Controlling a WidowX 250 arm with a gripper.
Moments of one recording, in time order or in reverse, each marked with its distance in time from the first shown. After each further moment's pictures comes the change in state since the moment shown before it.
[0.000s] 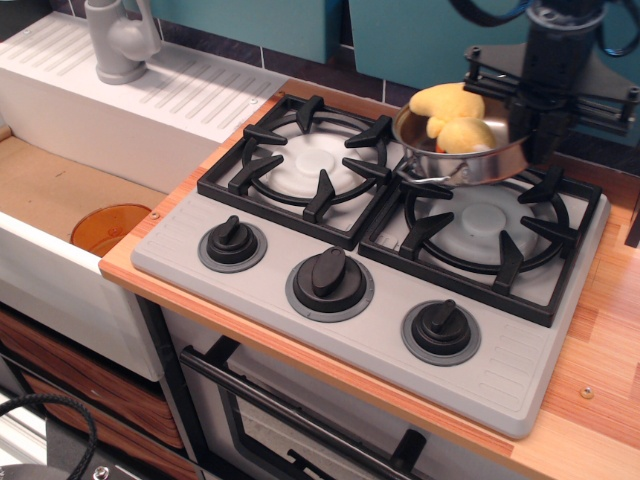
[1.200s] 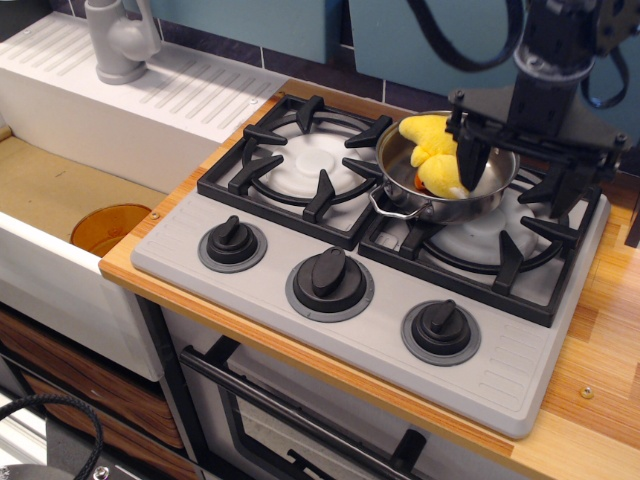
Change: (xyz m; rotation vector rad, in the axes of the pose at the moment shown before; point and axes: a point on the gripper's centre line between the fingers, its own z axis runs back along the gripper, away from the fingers) arm -0.032 -0.007 0.002 0.043 0.047 0.047
